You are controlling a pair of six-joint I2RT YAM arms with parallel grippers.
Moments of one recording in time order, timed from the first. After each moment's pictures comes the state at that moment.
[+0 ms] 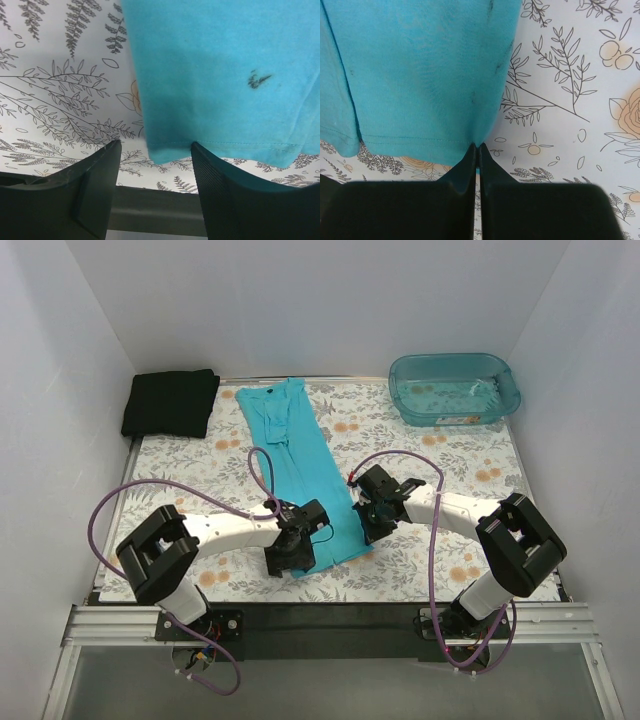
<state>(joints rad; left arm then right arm) -0.99 1.57 0.88 -0.81 -0.14 -1.20 0.74 1.56 0.86 -0.51 -0.12 0.29</state>
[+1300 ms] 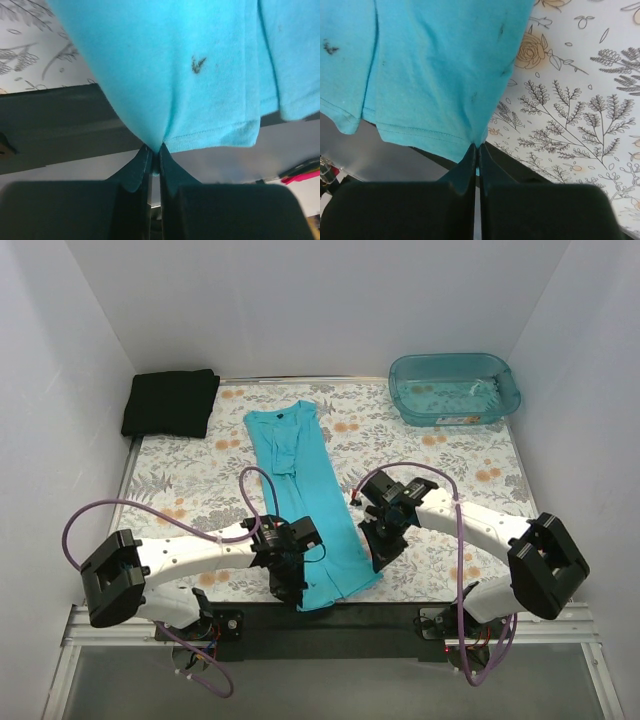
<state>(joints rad) -1.14 1.34 0.83 -0.88 0.19 -1.18 0.79 1.40 0.87 -0.87 -0.34 0.31</state>
